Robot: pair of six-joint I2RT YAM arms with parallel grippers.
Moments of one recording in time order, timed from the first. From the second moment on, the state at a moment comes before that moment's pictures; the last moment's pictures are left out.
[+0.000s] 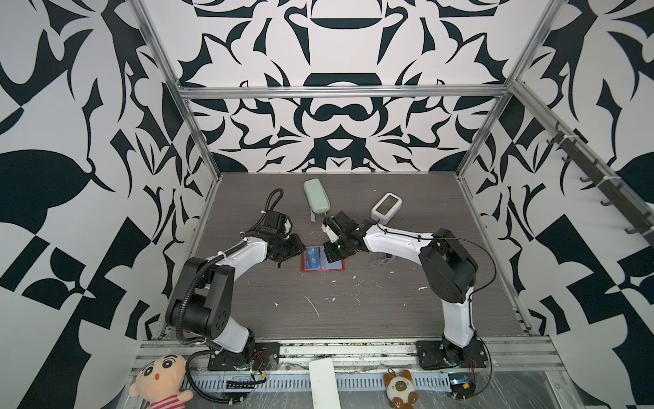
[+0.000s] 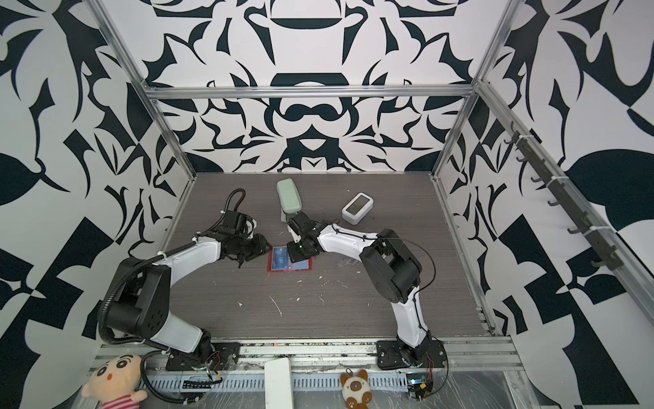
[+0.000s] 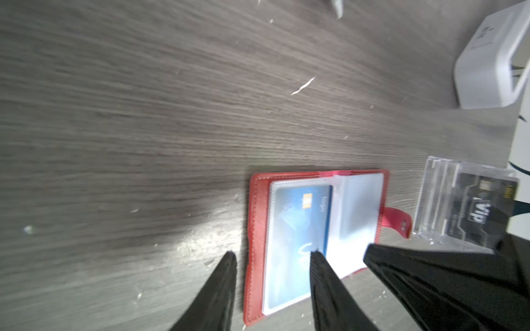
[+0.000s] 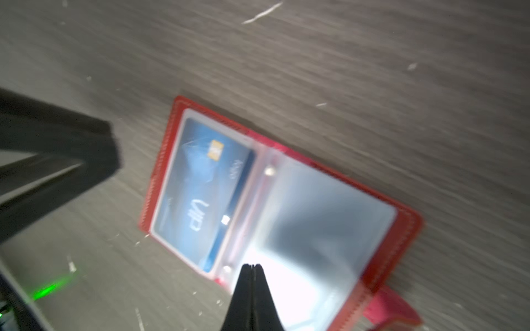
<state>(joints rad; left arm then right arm) -0.31 1.53 0.84 -0.34 0.34 -0.55 0.79 1.99 1.39 -0.49 -0.17 0.45</state>
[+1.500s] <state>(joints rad) -0.44 1.83 0.95 -0.19 0.60 -0.61 0.79 2.00 1.36 -0.55 -0.05 0.46</state>
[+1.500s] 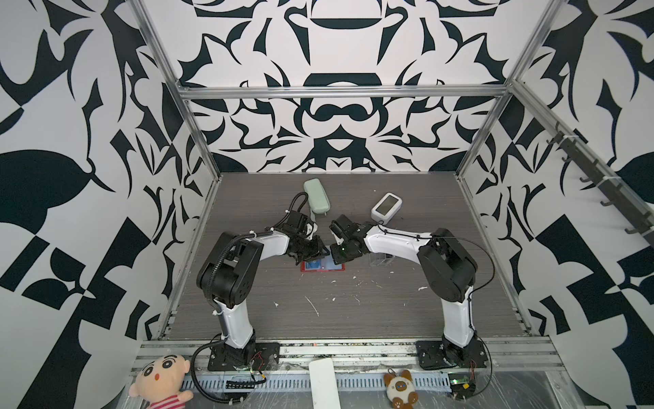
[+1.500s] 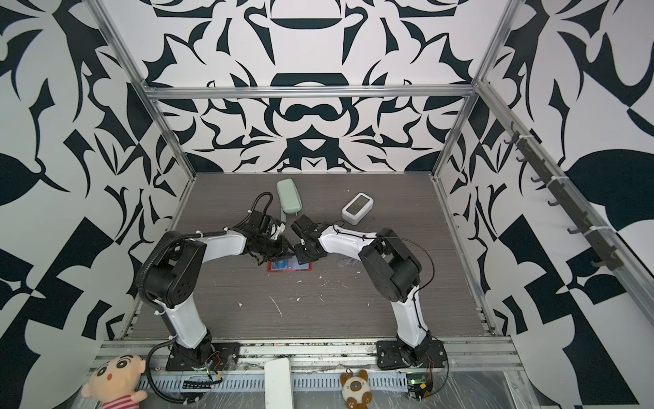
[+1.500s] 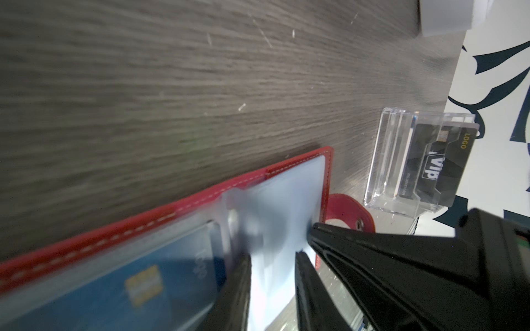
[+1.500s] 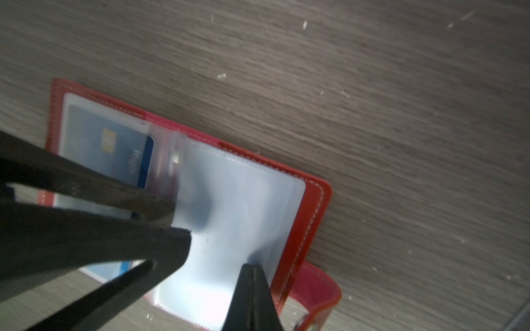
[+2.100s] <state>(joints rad) -0.45 1.84 0.97 -0.19 0.59 -0.61 0.79 1.99 1.34 -0.53 -0.04 0.47</state>
